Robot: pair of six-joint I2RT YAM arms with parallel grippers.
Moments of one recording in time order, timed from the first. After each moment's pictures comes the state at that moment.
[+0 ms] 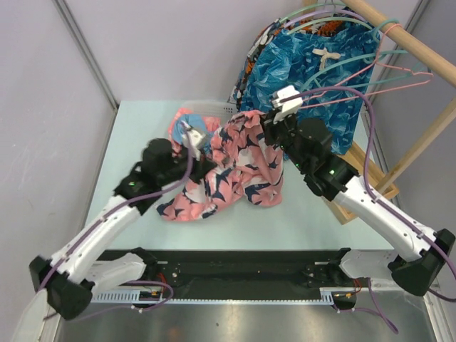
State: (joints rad) left arm -0.63 1.05 0.94 -0.25 0.25 -0.02; right arm 0.78 1.23 1.29 -0.03 0.26 -0.06
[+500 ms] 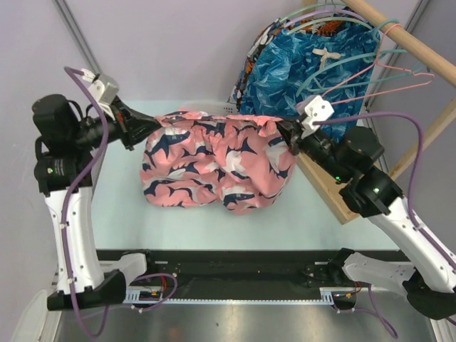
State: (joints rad) left arm 0.12 1.09 1.63 -0.69 1.07 0.03; right arm 0.73 1.01 1.32 -0.16 0.01 -0.25
